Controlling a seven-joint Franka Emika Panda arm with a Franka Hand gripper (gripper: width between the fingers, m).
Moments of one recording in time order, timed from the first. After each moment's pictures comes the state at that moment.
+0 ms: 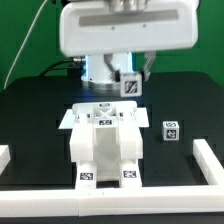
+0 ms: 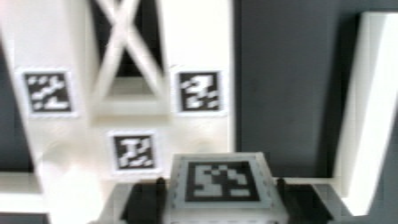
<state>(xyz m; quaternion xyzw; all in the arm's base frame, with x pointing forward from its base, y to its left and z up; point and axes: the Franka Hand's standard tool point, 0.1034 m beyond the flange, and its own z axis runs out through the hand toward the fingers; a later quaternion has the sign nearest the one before) 0.571 0.009 0.152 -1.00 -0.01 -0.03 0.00</state>
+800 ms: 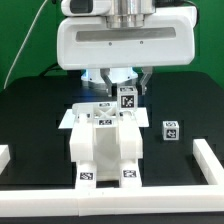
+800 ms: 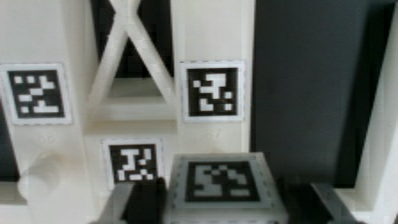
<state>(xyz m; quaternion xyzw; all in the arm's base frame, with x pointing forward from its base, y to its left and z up) 0.569 0.015 0.136 -1.00 0.00 -0.03 0.00</state>
